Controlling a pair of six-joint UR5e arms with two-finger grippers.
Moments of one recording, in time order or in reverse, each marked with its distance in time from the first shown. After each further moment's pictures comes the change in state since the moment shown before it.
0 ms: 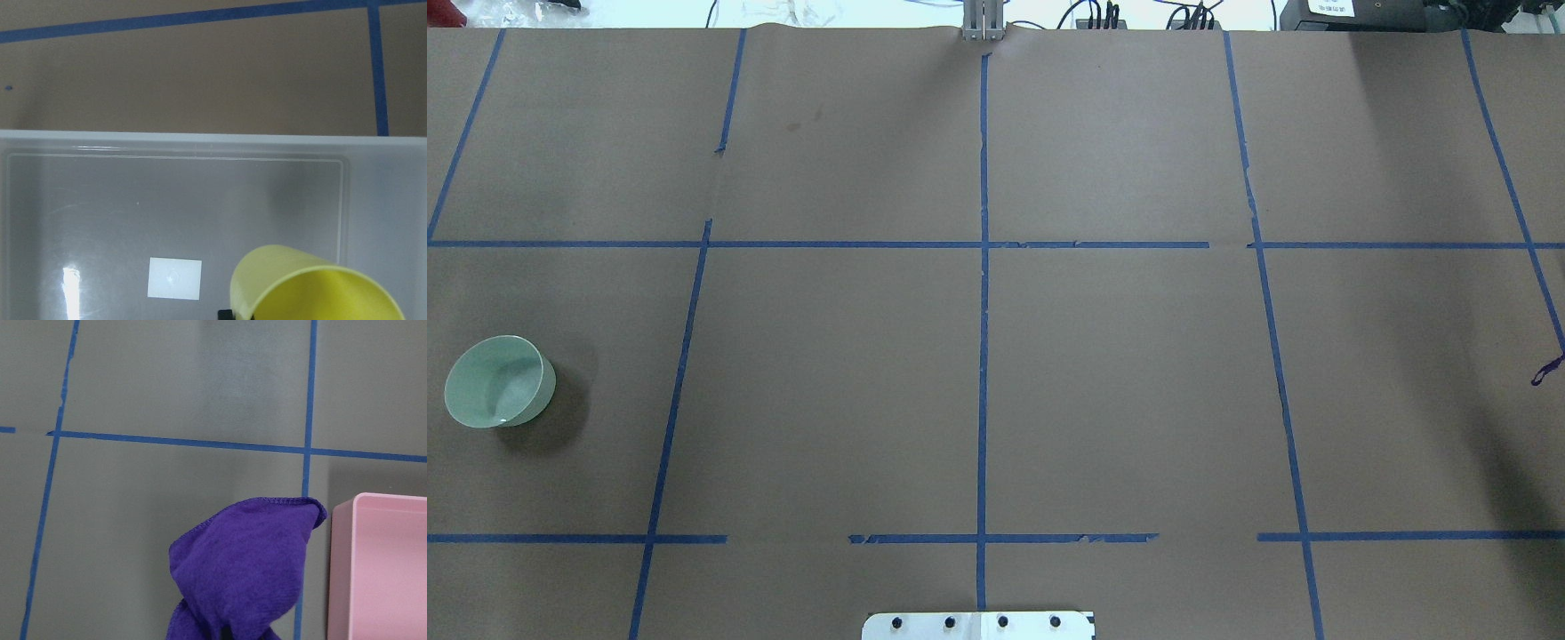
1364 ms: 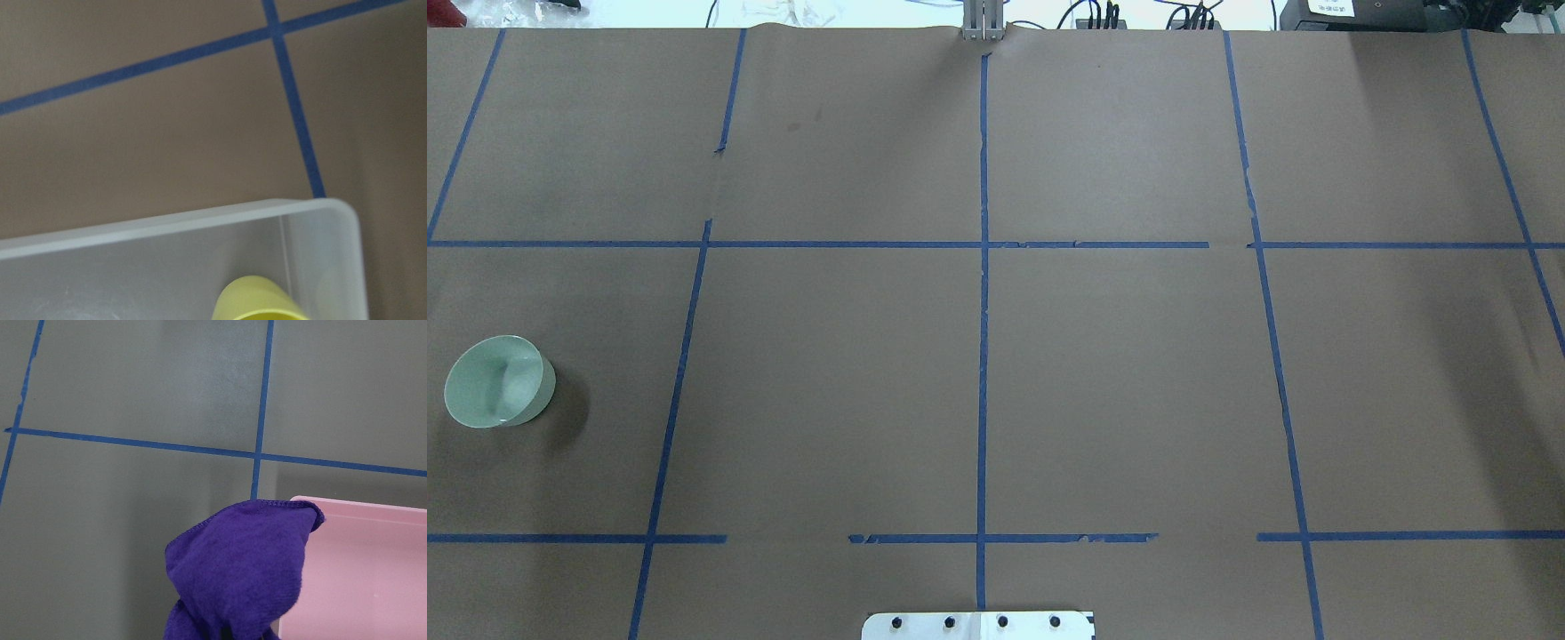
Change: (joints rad) left arm 0.050 -0.006 -0.208 -0.018 0.045 -0.044; right arm 0.131 0.002 -0.095 -0.012 -0.006 -0.196
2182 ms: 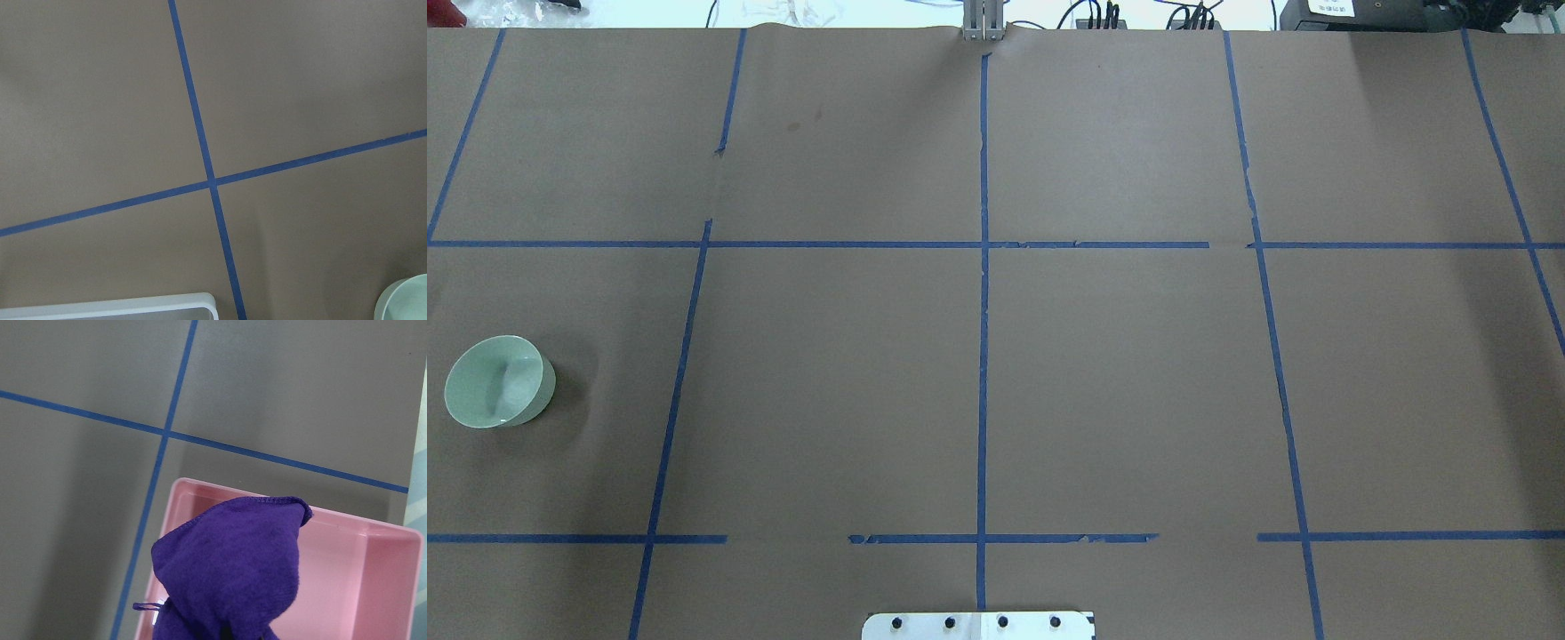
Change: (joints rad) left arm 0.003 0.083 -0.205 -0.229 0.053 -0.299; right arm 0.118 0.091 -0.237 0.006 -0.128 -0.312
